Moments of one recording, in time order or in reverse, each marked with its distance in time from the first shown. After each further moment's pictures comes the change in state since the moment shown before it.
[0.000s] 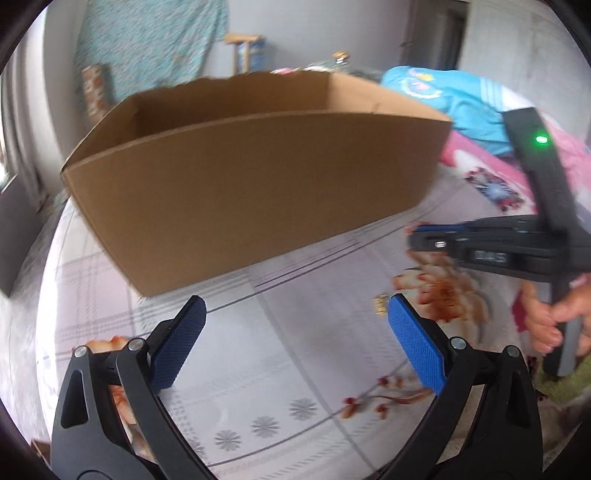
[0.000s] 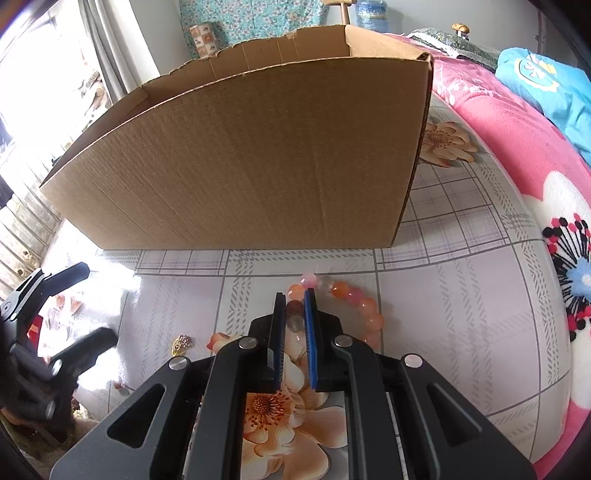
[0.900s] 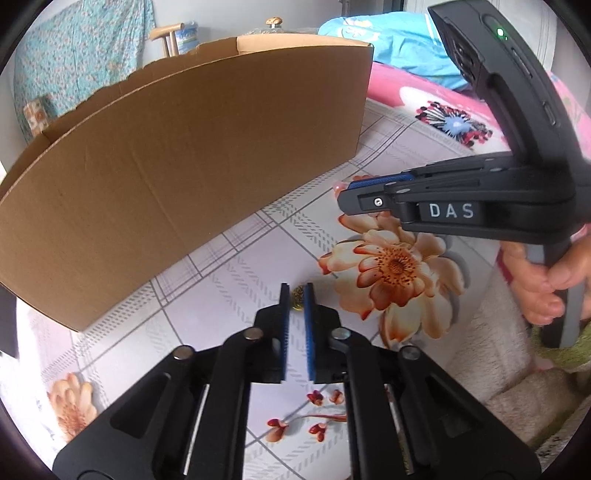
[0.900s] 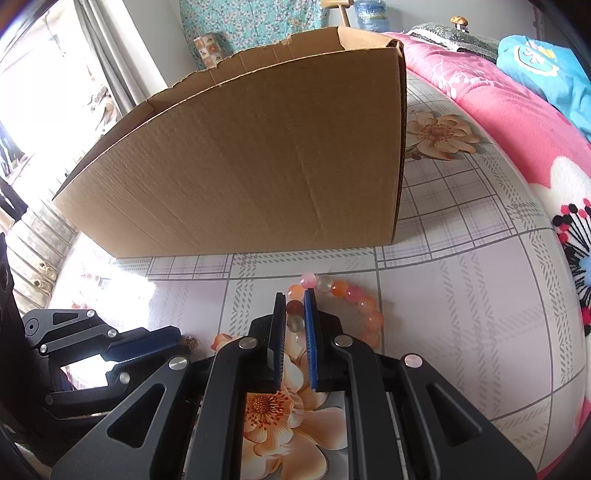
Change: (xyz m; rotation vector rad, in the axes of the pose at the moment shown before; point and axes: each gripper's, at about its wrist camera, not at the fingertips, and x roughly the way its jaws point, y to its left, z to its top) left arm 0.041 -0.071 -0.002 0.205 0.141 -0.053; right arm -0.005 -0.021 -0.009 0.028 -0.026 0.069
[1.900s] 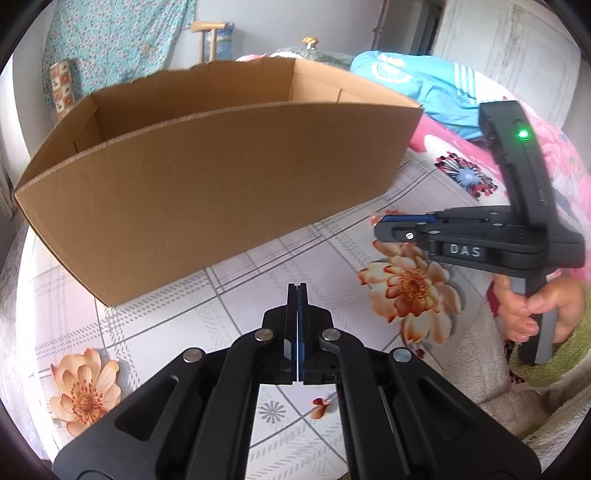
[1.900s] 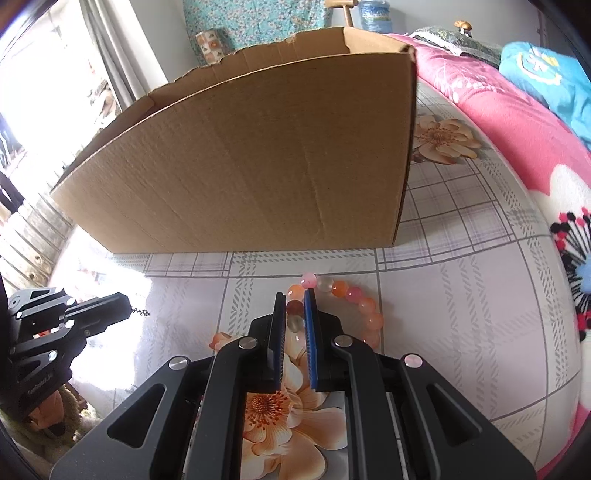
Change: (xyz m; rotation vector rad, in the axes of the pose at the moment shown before) left arm -0.032 0.047 -0.009 -0.186 -0.074 -0.052; right arm 0.003 0.011 0.006 -0.044 0.020 -0.037
